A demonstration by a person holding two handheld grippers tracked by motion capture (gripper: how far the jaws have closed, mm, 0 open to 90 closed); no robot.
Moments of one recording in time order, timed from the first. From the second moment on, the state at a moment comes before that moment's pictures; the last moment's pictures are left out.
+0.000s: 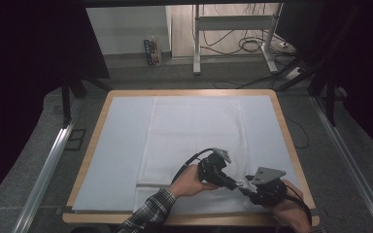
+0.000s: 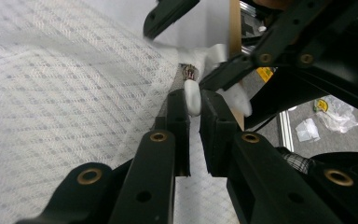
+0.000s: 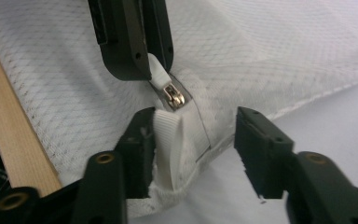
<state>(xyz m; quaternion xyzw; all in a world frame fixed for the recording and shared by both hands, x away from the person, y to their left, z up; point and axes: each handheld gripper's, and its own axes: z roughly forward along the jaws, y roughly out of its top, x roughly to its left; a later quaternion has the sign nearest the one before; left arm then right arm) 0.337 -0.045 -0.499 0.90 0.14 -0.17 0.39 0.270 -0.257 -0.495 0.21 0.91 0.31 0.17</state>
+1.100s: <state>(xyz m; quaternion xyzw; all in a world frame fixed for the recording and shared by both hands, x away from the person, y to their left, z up) 0.341 -0.044 -0.500 0.88 0.17 -0.21 0.39 0.263 -0.252 -0.496 0.17 0.92 0.30 0.21</state>
